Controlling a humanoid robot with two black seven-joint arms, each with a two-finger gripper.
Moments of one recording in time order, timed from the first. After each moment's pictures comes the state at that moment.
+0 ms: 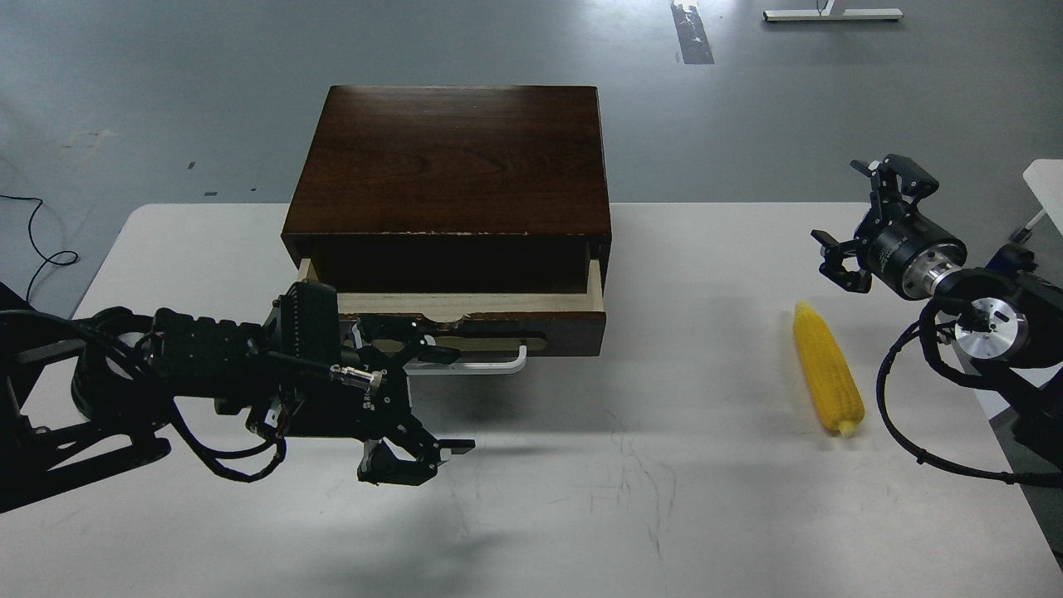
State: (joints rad) left arm -0.93 0.86 -0.15 -1.77 2.18 -0.15 -0.40; right arm 0.73 -0.55 0.57 0.78 0.01 0.17 0.09
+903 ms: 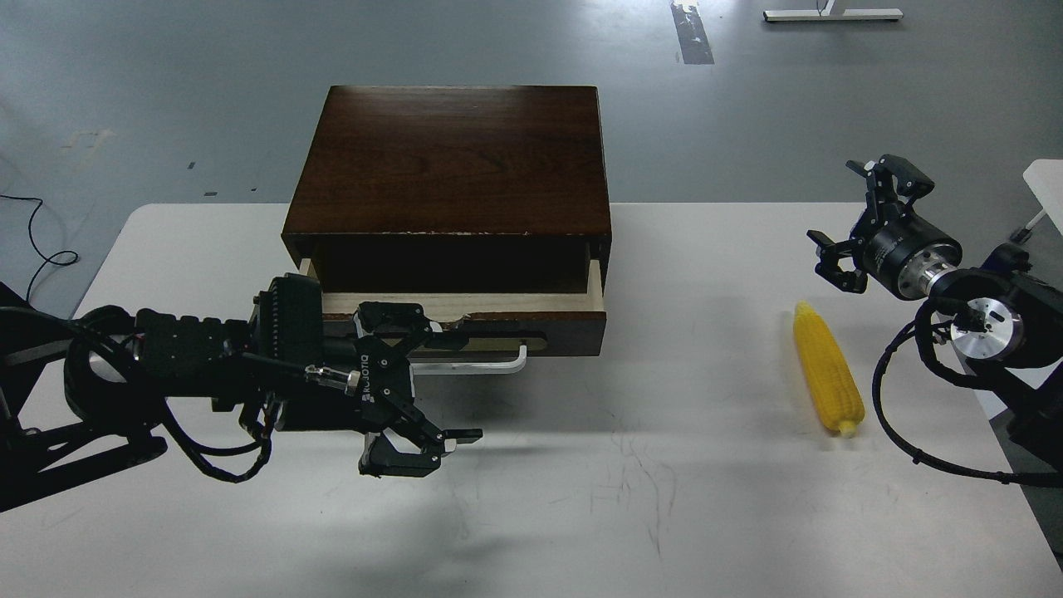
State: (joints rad) left arm -0.92 0.88 -0.16 -1.77 2.18 -0.03 -0.40; right arm 0.73 -0.54 0.57 0.78 0.01 0.17 0.09
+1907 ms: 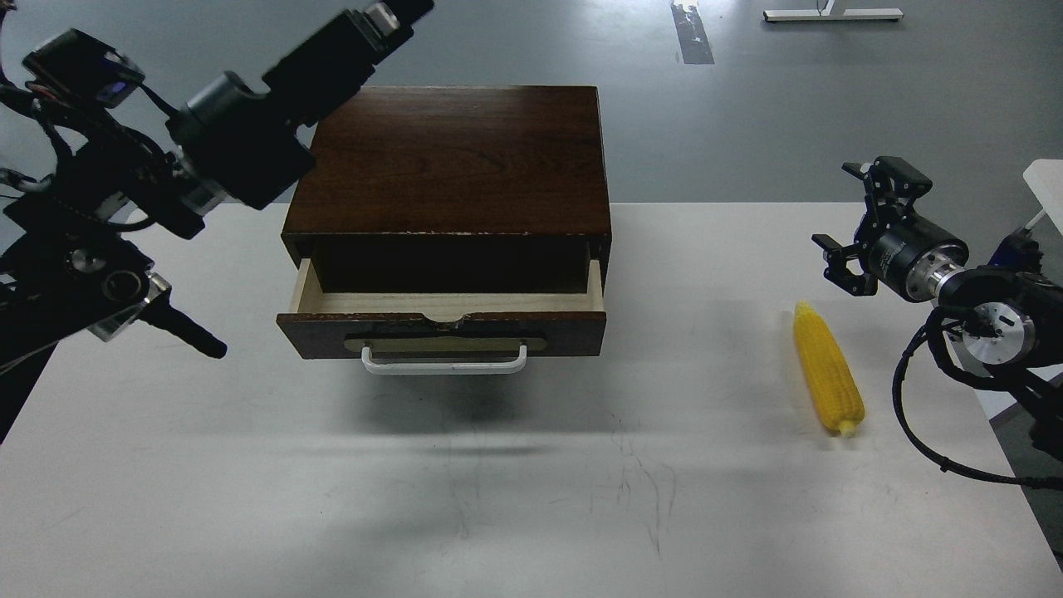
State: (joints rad) left arm -0.93 0.84 -0.49 -1.64 0.81 0.25 -0.46; right arm 0.75 -0.60 0.51 0.81 -0.07 0.19 0.11
